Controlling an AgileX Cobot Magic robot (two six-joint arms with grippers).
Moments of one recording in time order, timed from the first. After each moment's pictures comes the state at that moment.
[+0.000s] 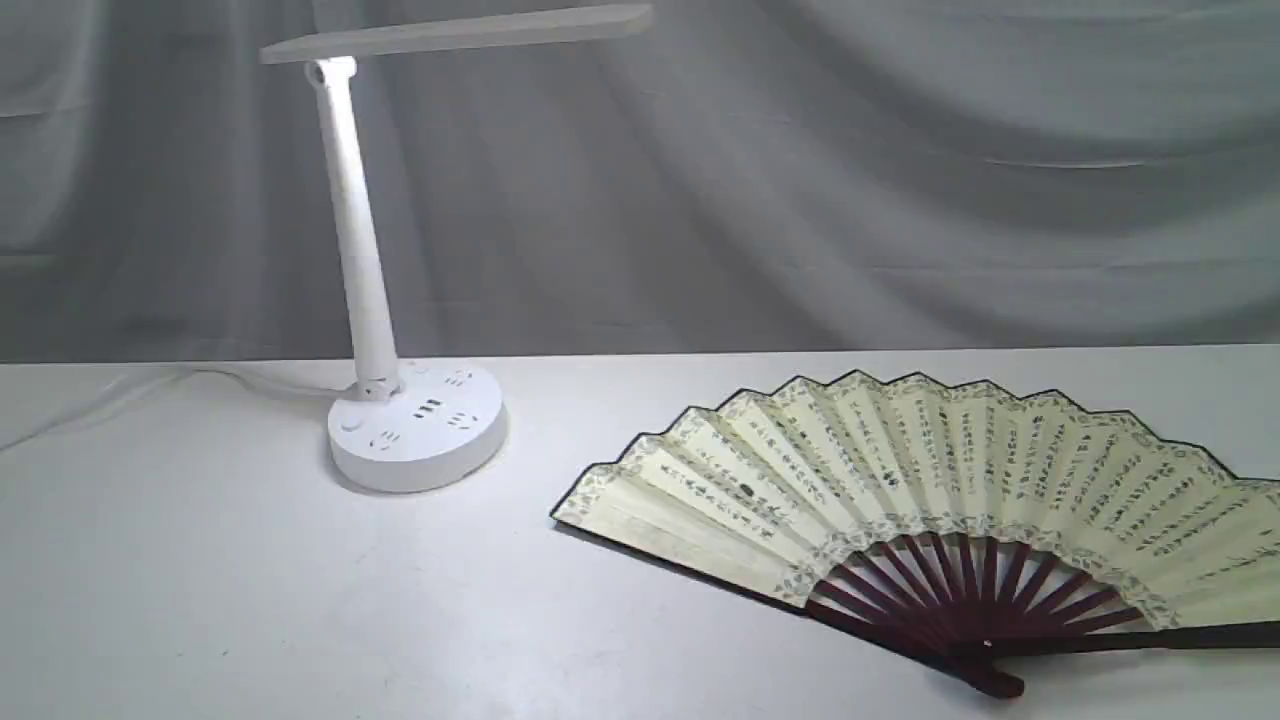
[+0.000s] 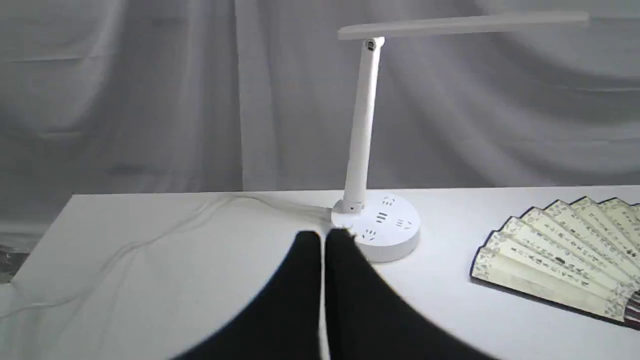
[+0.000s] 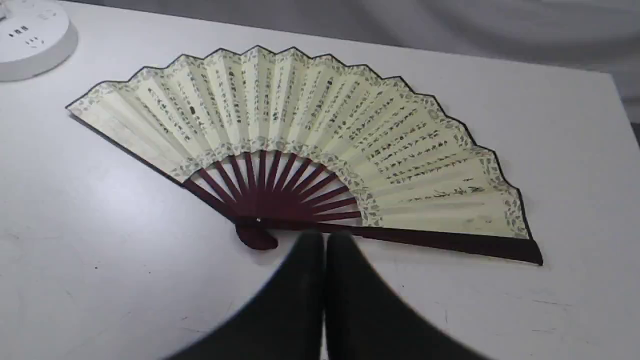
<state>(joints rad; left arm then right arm) -0.06 0.32 -0.92 0.00 0.91 -0.02 -0.12 0.53 -0.87 0.05 0.96 -0.12</state>
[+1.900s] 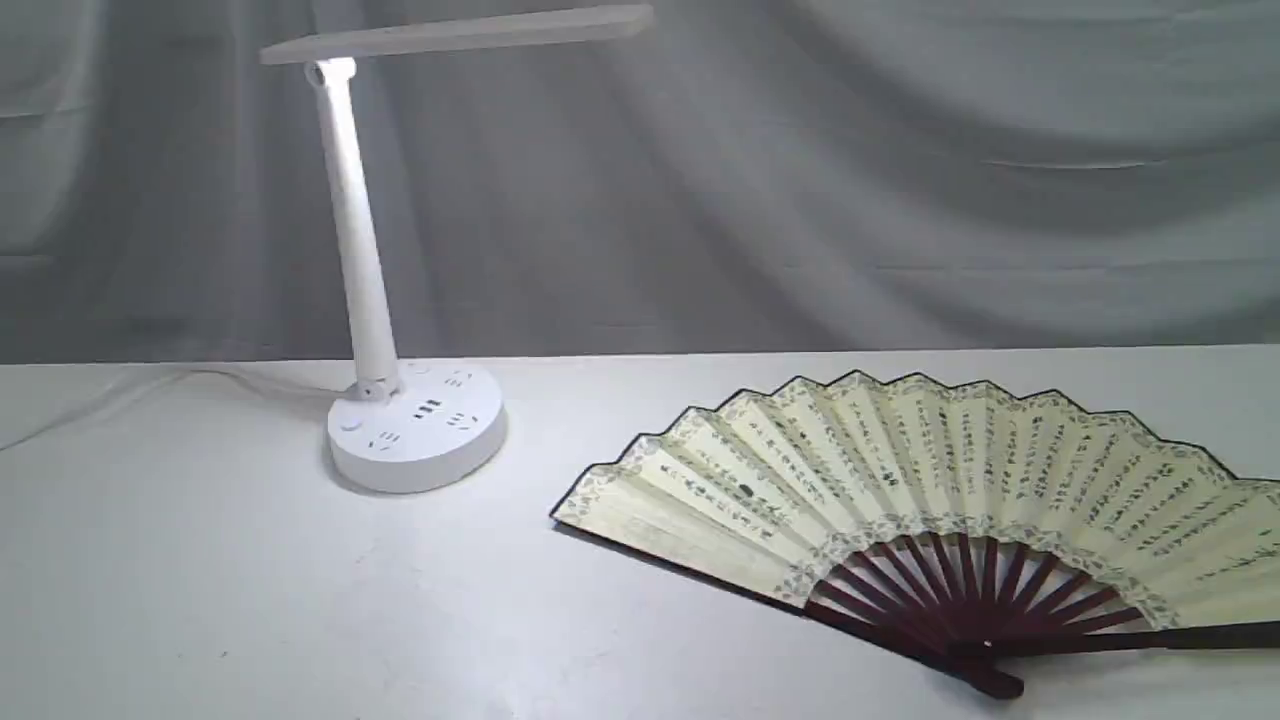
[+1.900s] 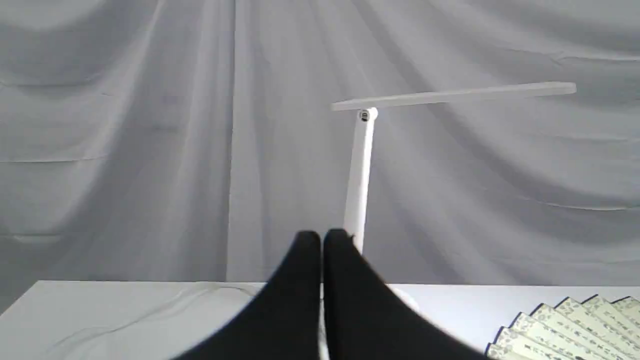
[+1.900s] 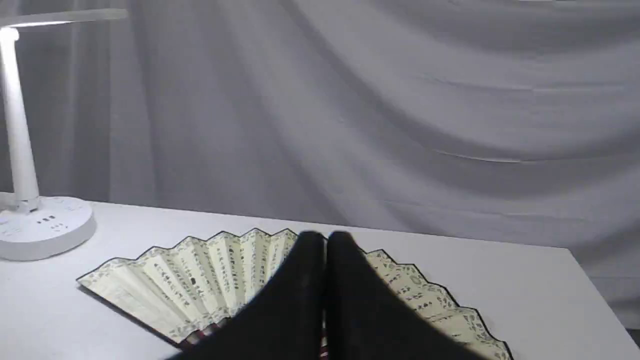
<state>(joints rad) -0.06 0.00 -0.41 -0.02 0.42 -0.04 -0.12 0.00 -0.56 0.06 0.69 -0.10</state>
